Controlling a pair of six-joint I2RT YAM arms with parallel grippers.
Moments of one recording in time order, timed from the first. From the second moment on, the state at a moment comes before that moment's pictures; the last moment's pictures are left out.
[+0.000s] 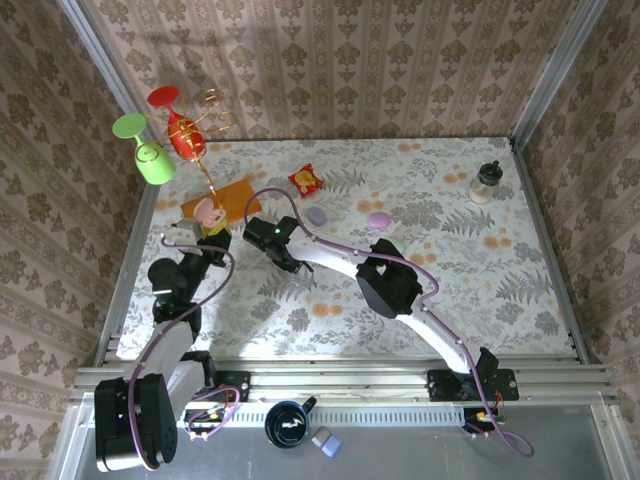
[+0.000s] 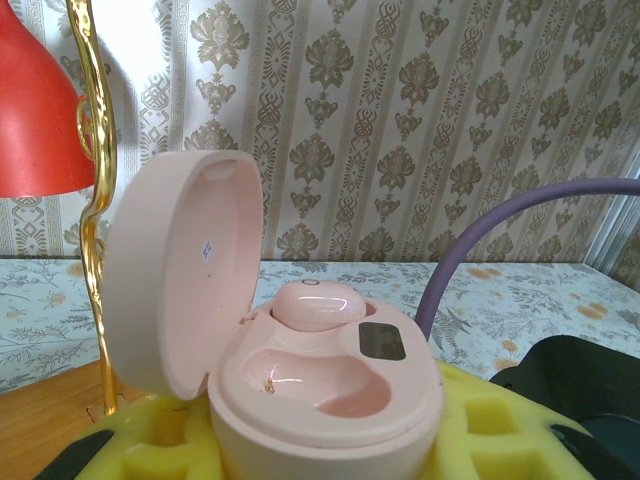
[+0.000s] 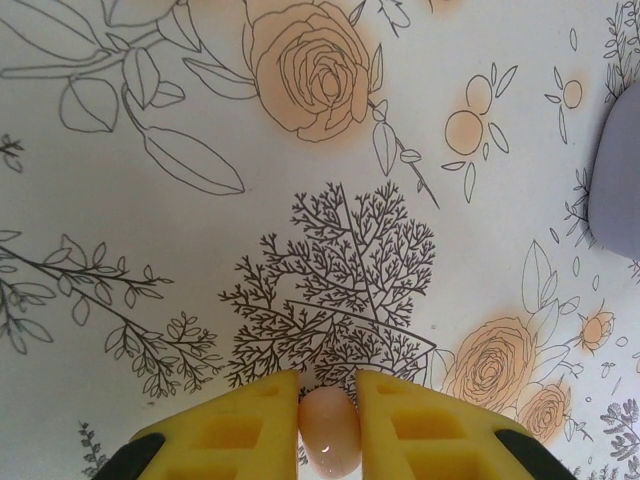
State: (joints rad) left arm 0.04 0.92 0.19 0.82 0.47 -0.23; right arm 0.94 2.52 2.21 -1.08 0.49 0.06
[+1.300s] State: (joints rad) left arm -0.40 1.23 0.24 1.14 0.66 0.02; right arm 0.66 1.47 1.09 0.01 -0.46 0.62
